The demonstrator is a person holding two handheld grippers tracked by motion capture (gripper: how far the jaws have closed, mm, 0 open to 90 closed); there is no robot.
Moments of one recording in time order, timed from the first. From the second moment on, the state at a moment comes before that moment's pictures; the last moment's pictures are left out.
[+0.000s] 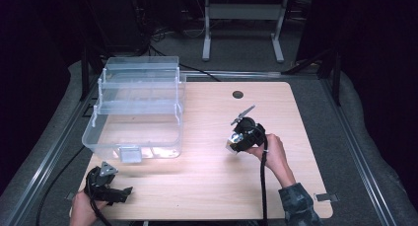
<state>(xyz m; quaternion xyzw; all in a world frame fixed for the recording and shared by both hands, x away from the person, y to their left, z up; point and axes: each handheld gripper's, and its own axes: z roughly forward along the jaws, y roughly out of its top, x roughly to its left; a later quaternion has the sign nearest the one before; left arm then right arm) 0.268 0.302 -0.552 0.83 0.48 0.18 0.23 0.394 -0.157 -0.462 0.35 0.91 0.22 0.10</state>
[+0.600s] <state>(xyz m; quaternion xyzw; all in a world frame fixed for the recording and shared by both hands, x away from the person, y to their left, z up) 0.270 0.300 -0.554 0.83 0.48 0.17 0.23 0.381 -0.239 -0.457 0.45 0.86 0.22 0.13</state>
